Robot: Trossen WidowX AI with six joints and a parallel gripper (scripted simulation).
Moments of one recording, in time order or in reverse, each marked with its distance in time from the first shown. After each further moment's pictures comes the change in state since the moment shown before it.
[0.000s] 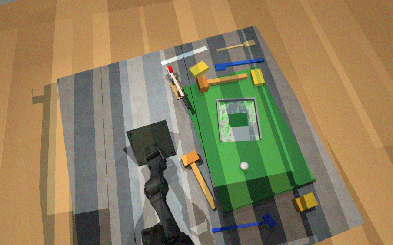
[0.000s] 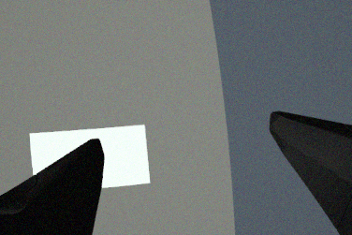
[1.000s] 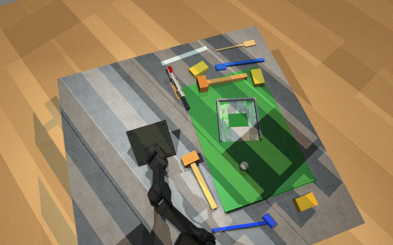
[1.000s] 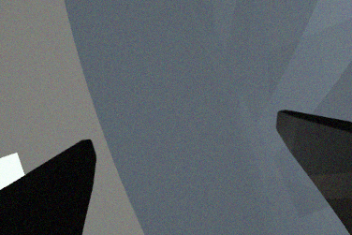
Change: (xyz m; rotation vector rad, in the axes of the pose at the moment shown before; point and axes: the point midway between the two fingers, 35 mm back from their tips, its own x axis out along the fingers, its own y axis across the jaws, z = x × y) arm -0.110 -0.128 -0.042 0.003 0.005 -0.595
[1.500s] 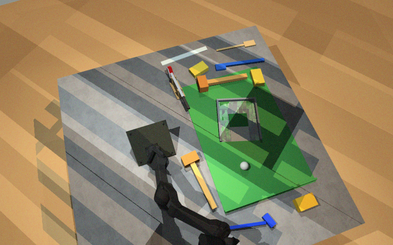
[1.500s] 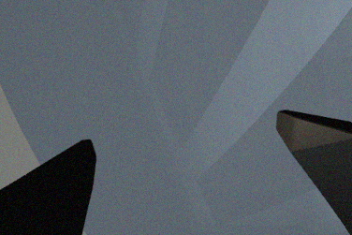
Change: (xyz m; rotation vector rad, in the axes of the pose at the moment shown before) arm -0.071 -0.095 -0.086 -0.095 0.223 -0.360
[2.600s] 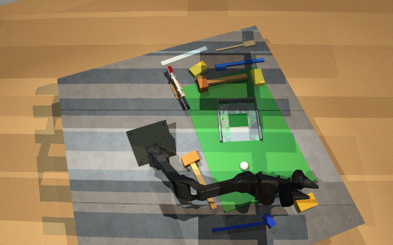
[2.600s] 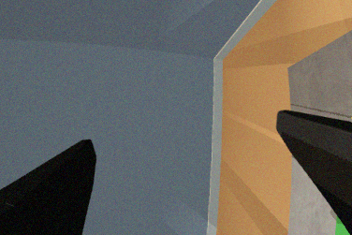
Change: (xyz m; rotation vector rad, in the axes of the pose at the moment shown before) arm -0.280 -0.067 -0.334 -0.129 1.079 -0.448
